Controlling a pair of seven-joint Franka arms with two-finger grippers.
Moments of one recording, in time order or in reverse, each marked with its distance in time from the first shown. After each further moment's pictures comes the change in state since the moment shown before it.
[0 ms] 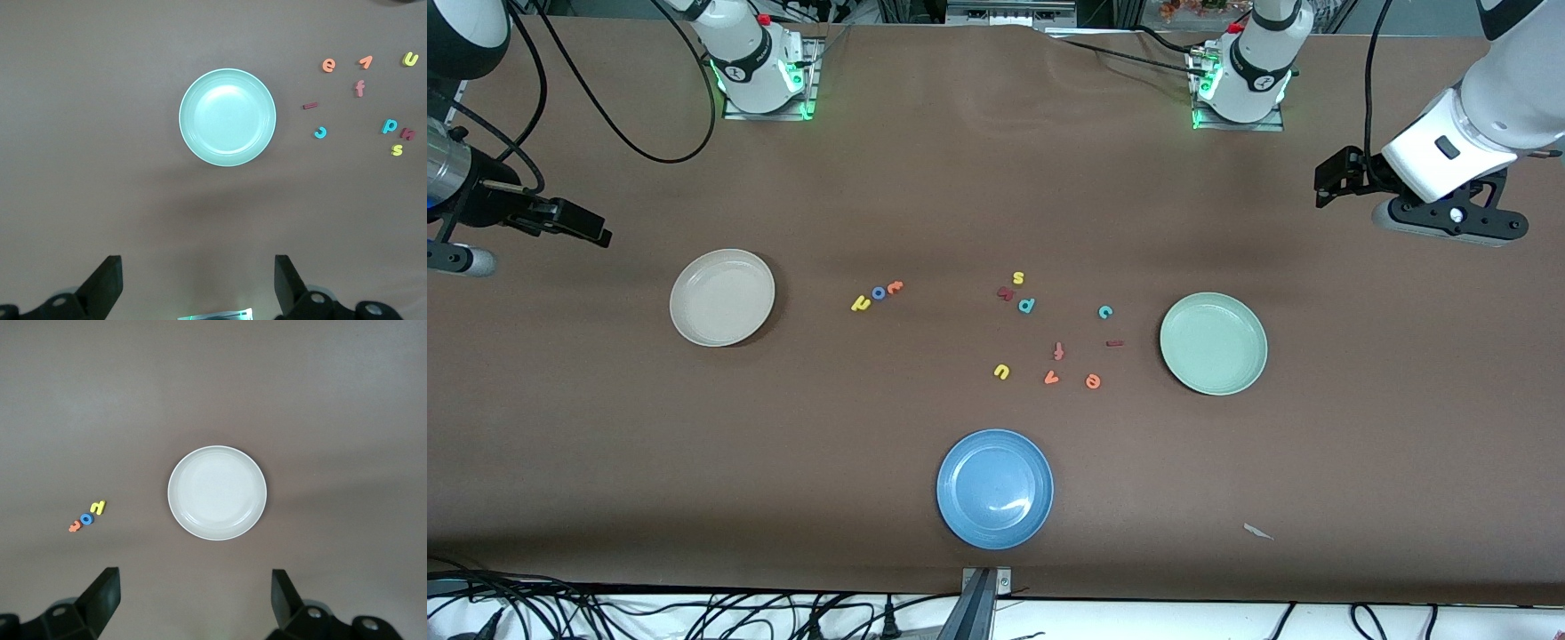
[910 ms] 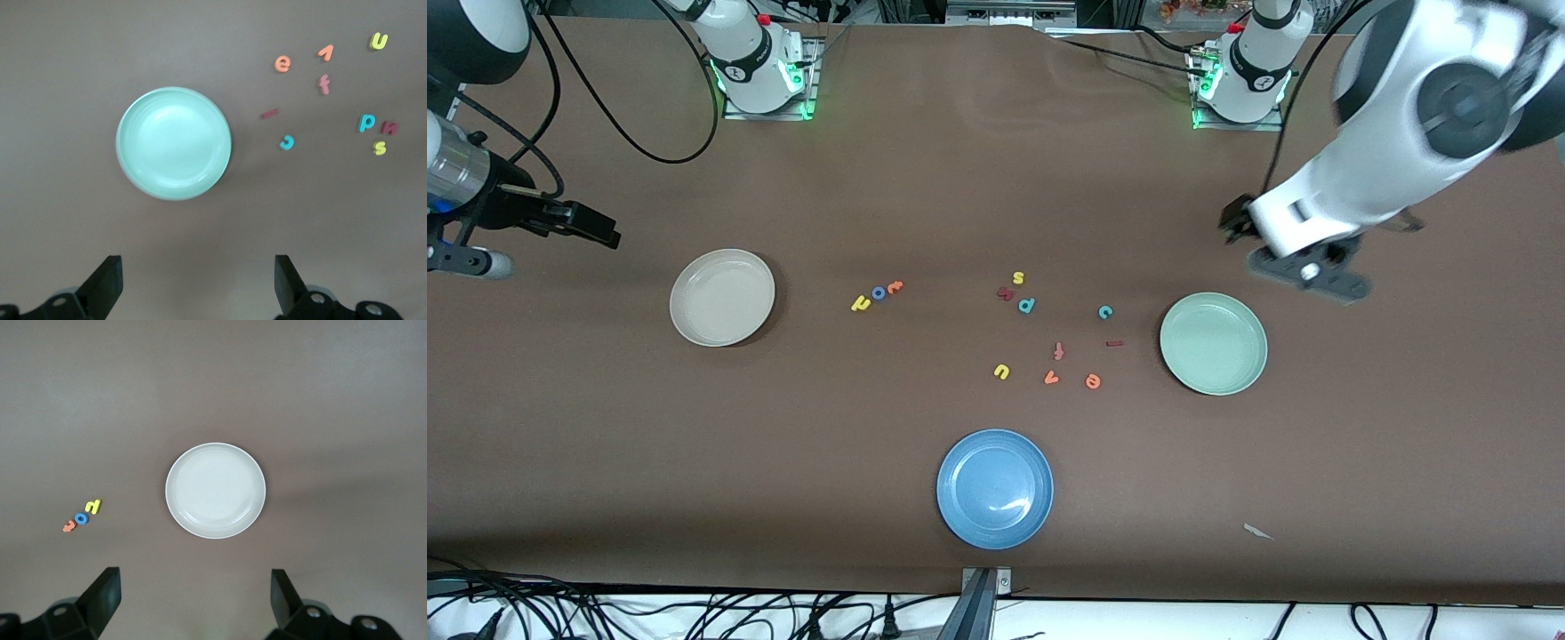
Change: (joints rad) left arm -0.153 0.213 -0.019 0.004 -0.001 0.174 0.000; right arm 0.027 0.009 0.005 -0.007 -0.027 0.000 0.034
